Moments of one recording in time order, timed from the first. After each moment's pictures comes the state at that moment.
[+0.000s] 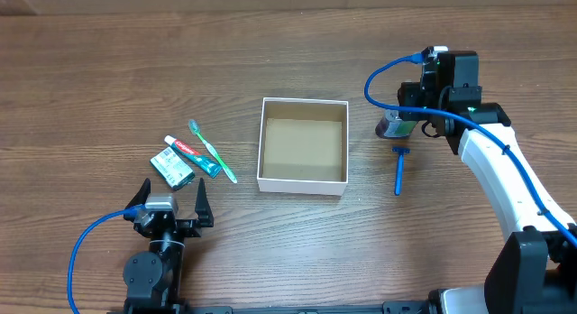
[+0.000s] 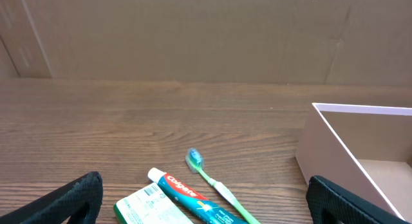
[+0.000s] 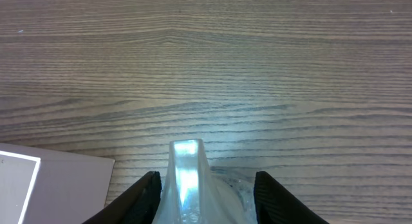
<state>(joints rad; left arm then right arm) -0.05 0.01 0.01 -0.08 -0.04 -0.05 0.05 1.60 1.17 -0.44 -0.07 0.04</state>
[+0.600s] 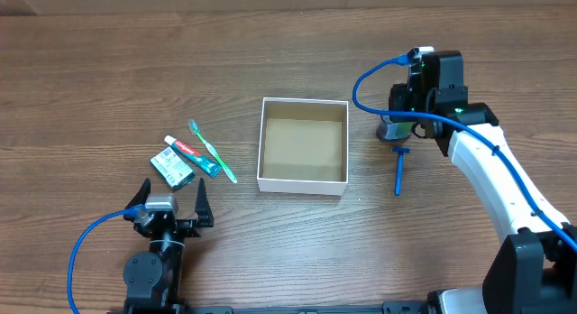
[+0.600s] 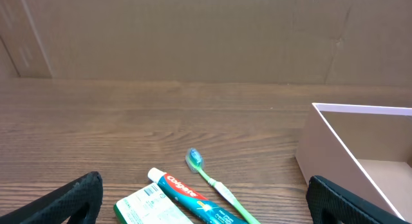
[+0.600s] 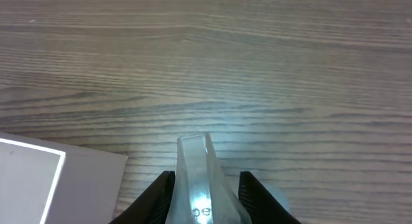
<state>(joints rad) -0.05 0.01 0.01 -0.08 -0.04 -0.05 0.11 1.60 1.17 -0.45 -0.02 0.04</state>
